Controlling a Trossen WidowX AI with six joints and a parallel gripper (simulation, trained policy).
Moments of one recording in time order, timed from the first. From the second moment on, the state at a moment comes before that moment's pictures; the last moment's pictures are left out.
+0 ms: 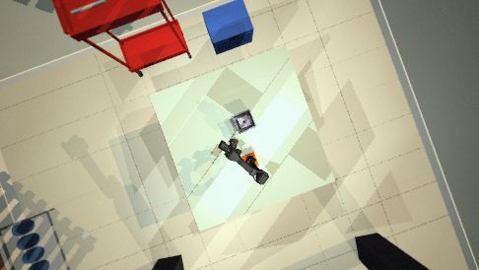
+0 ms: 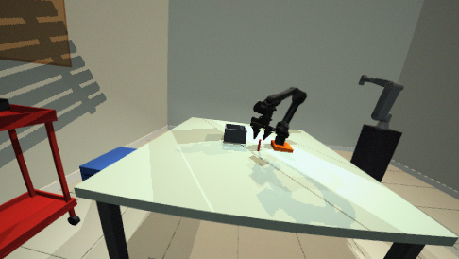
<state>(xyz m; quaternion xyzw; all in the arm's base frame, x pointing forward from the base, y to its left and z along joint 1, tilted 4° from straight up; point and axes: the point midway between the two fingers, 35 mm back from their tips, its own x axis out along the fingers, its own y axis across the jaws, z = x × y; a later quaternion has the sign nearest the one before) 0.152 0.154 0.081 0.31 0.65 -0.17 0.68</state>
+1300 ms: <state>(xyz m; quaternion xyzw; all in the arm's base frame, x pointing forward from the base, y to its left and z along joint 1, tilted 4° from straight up) 0.170 0.140 0.049 0.35 0.62 -0.22 0.67</state>
